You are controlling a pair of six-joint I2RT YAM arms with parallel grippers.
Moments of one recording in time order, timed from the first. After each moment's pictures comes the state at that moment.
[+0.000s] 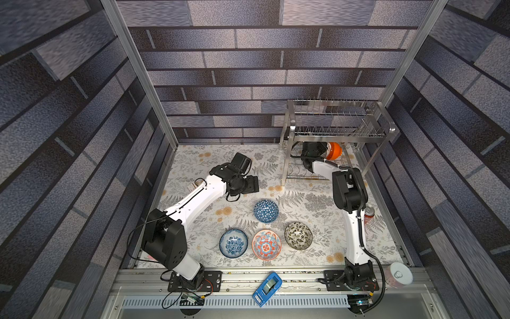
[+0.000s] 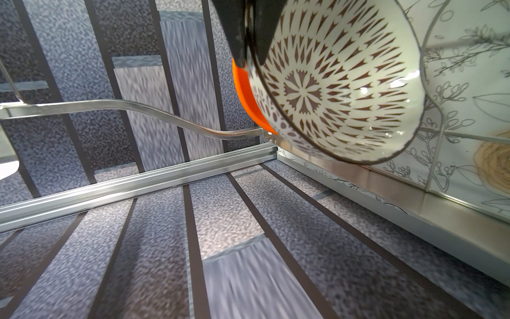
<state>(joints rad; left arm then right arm) -0.51 1.56 1.32 -0.81 0.14 -0.57 0.27 2.34 1.73 0.28 0.98 -0.92</state>
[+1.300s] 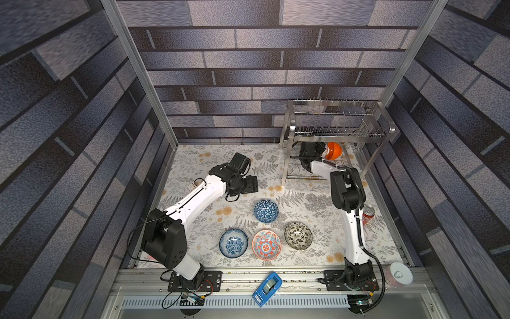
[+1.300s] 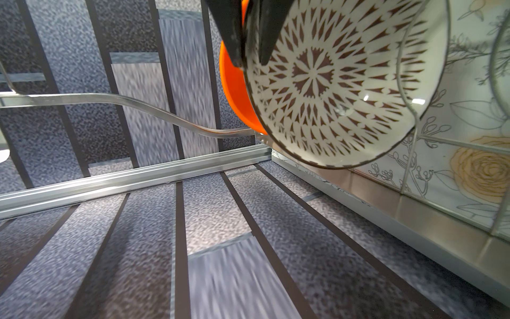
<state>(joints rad) -0.50 1.56 1.31 -0.80 0.14 -0.56 0.28 2.36 1.77 0.24 0.99 -0.92</state>
